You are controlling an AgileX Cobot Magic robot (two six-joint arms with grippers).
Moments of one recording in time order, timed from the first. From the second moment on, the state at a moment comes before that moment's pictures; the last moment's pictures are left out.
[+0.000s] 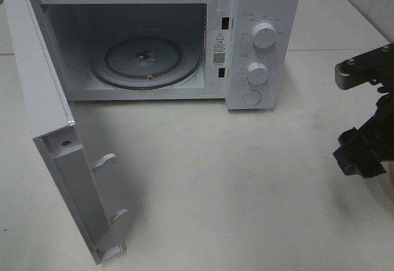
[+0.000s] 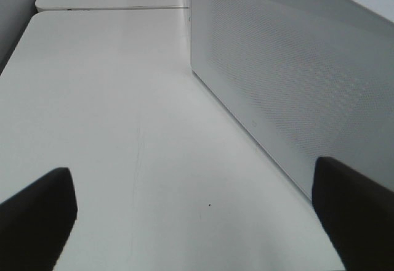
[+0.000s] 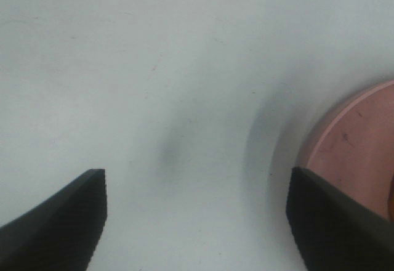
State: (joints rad) left arm 0.11 0.00 -0.50 -0.21 1.05 0.16; right arm 0.34 1.26 -0.65 -0.26 0.63 0.18
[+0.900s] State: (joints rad) left arm 0.11 0.00 -0.50 -0.21 1.05 0.16; right arm 0.34 0.61 -0.65 -0.12 1.10 0.08
